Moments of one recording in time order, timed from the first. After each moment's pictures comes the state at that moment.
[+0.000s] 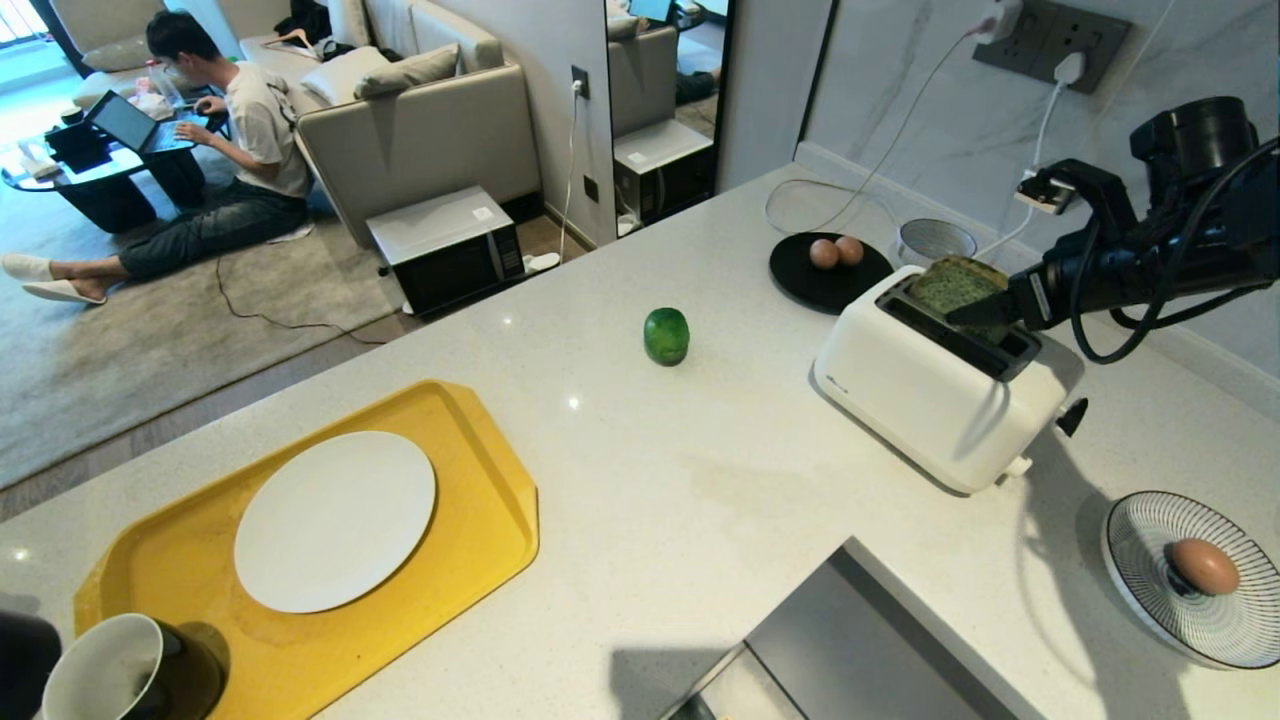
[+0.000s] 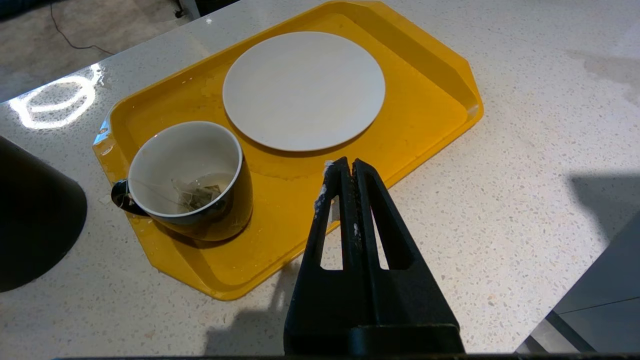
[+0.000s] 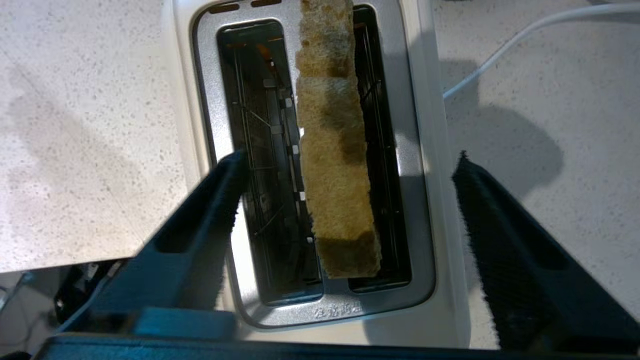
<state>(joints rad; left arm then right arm) 0.00 0.00 0.00 -0.01 0.00 0.00 -0.08 1.99 -1.92 0.55 0.34 -0.42</state>
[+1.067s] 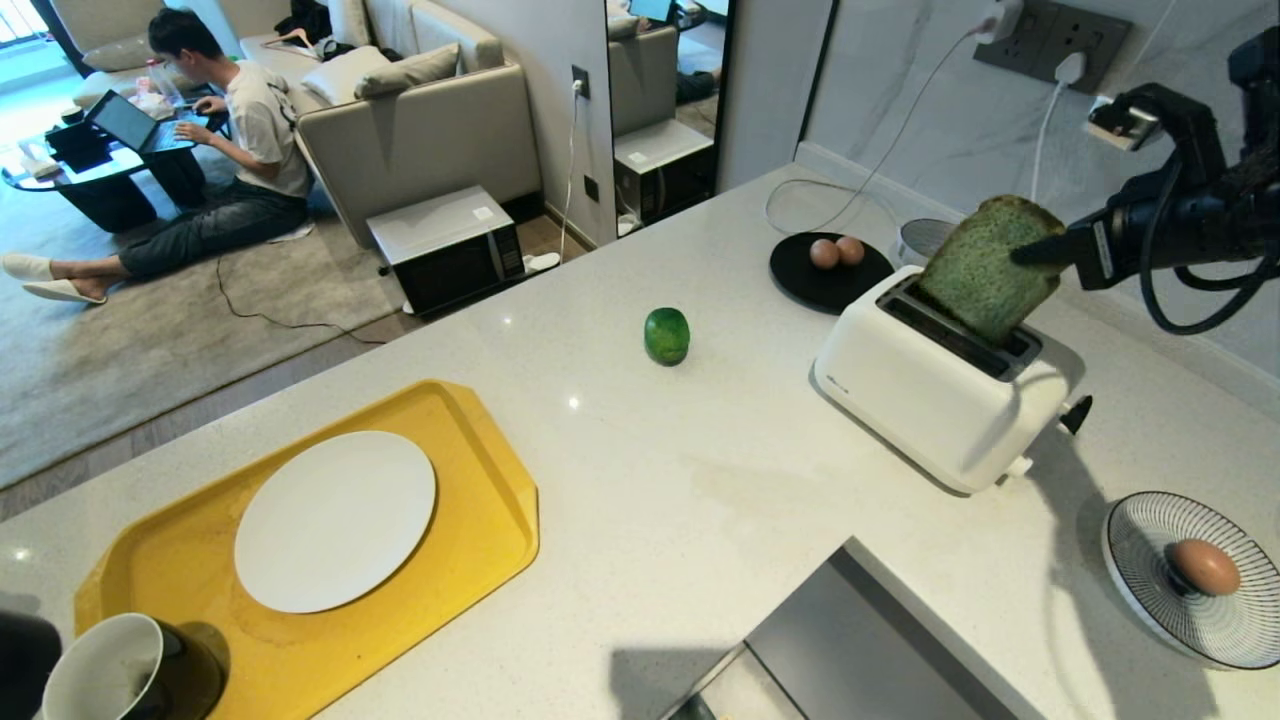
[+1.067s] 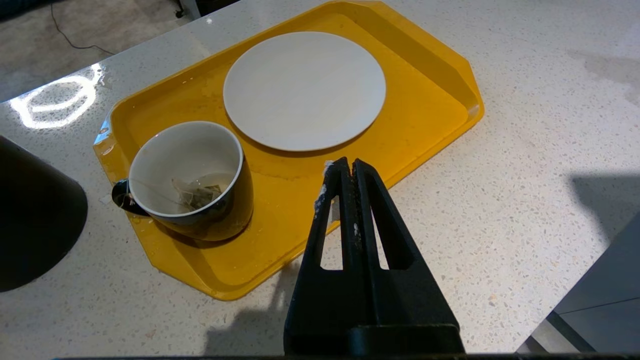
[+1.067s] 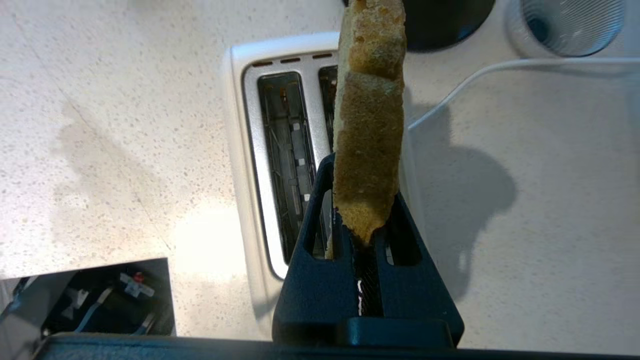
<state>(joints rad) 0.00 0.00 0.00 -0.01 0.00 0.00 -0.08 1.82 -1.88 0.55 0.34 -0.41</state>
